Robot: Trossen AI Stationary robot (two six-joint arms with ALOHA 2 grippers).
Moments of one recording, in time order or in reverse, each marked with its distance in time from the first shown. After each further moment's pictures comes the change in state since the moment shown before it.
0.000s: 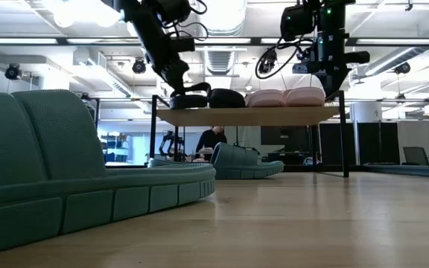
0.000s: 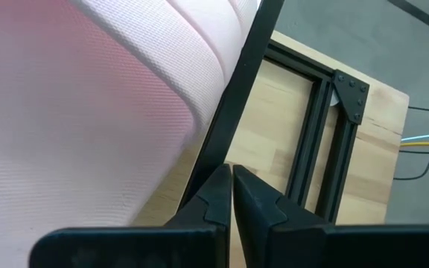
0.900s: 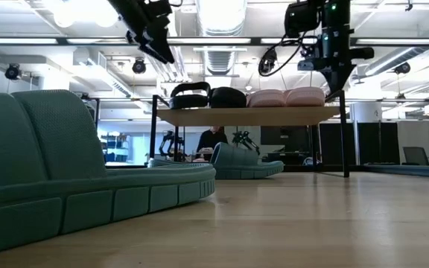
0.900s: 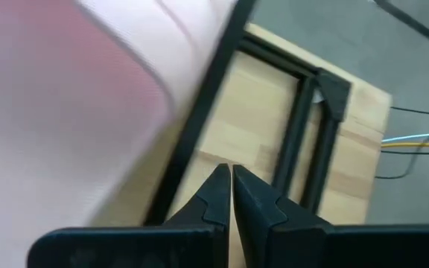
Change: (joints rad) left arm 0.032 -0.246 -0.008 -0.078 0.208 -0.120; right arm -0.002 -0.034 0.000 -0.049 0.024 -0.018
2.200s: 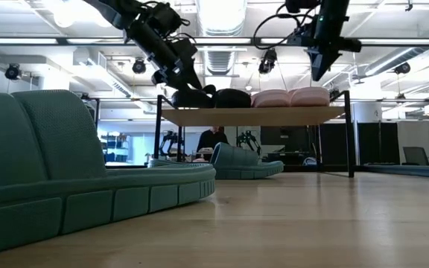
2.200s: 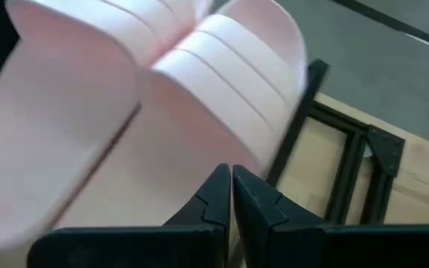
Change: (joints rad) left arm 0.173 0.280 0.033 0.256 0.359 -0.132; right arm 0.013 -0.051 0.078 0.151 -0.082 -0.090
